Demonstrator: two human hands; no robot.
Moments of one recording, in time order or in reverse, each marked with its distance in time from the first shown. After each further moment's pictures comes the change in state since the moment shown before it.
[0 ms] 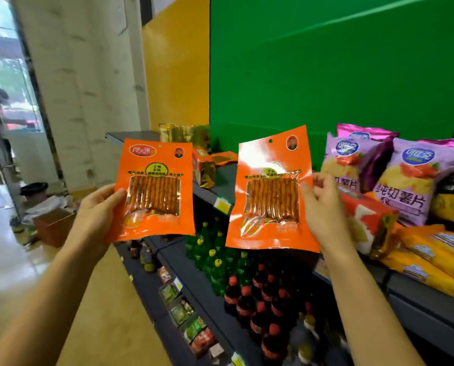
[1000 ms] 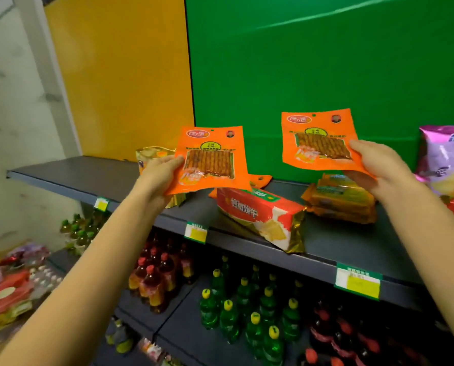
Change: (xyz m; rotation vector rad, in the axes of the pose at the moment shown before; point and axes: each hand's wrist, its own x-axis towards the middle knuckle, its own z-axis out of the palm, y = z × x) left_hand 0.414 -0.007 0.042 -0.151 -0.593 -0.074; right_hand 0.217 0.009 0.214 0.153 0.323 0.330
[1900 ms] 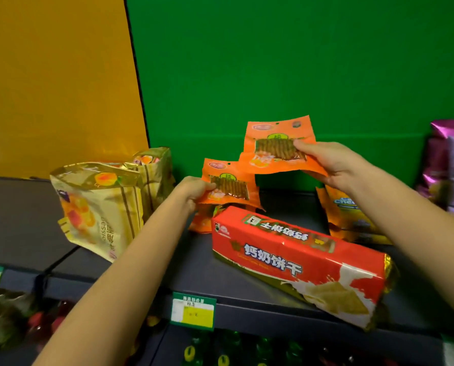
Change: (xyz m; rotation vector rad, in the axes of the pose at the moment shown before) left_hand 0.233 -0.102 0.061 0.275 -0.370 -0.274; right_hand 0.109 0.039 0.109 0.034 -0.010 0.104
